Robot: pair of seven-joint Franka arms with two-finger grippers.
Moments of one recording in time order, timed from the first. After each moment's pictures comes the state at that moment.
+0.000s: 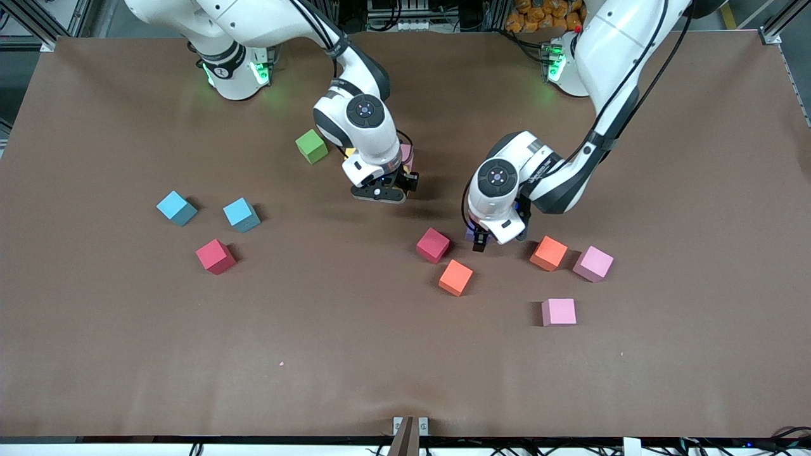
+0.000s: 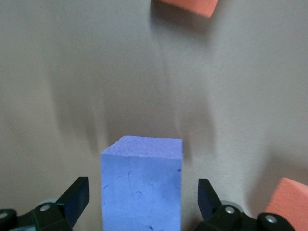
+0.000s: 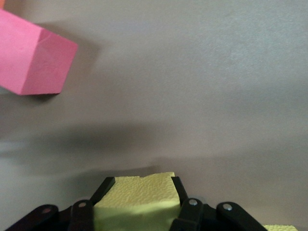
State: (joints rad) left arm -0.24 0.61 -0.41 -1.86 0.30 2.29 -2.18; right arm 0.57 0.51 0.28 -1.94 -0.14 2.51 1.13
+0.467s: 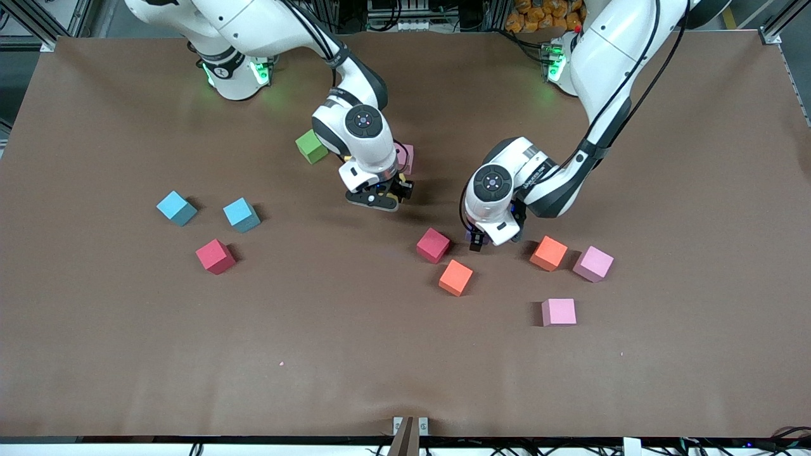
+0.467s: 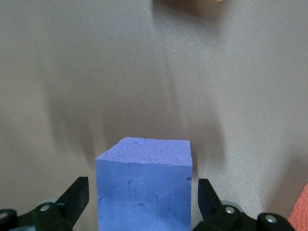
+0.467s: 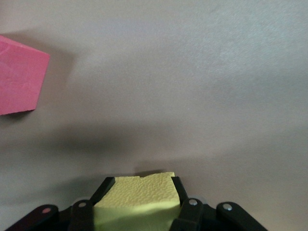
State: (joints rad) left arm -0.24 0.63 -0.41 -1.86 0.31 2.30 -2.18; right arm 0.57 0.56 0.27 -1.94 -0.14 2.55 1.18
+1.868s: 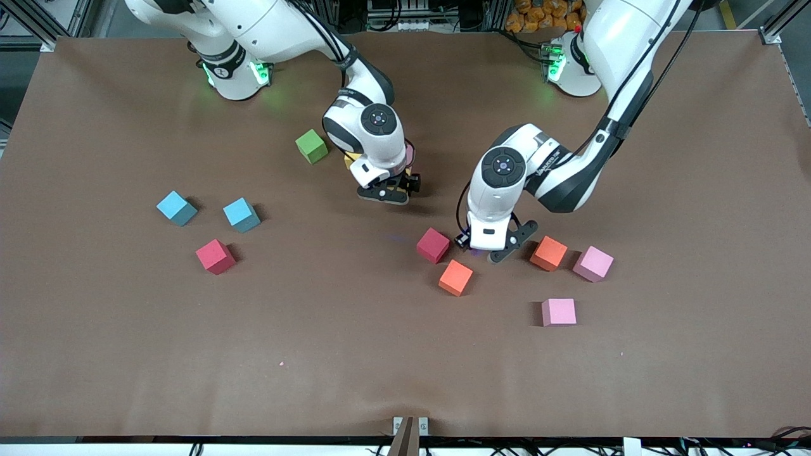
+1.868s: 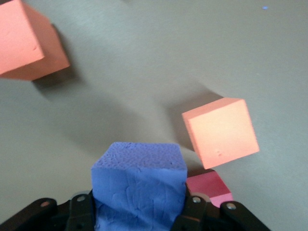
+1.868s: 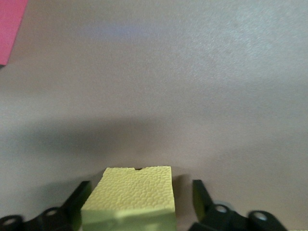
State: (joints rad) left arm -0.22 0.57 -0.43 -1.72 0.31 2.25 -1.42; right arm 0.62 0.58 0.27 -1.92 -0.19 2.48 1.19
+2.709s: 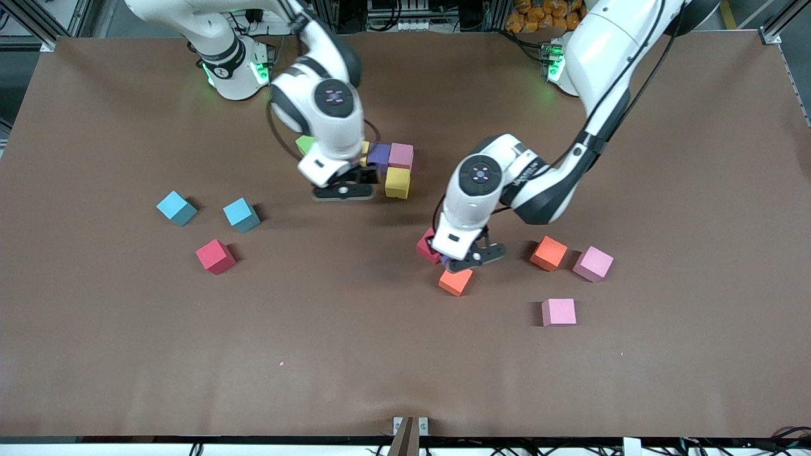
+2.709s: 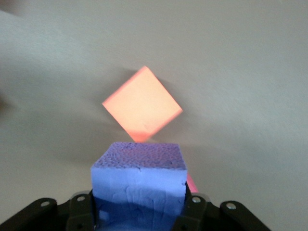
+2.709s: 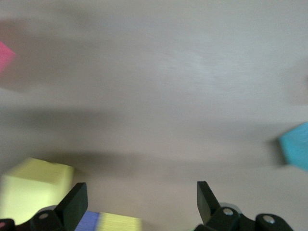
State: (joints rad) left arm -0.32 0.69 -0.44 -1.52 0.31 2.21 -1.12; right arm 0.43 0.23 0.26 -2.06 -0.19 2.19 0.65
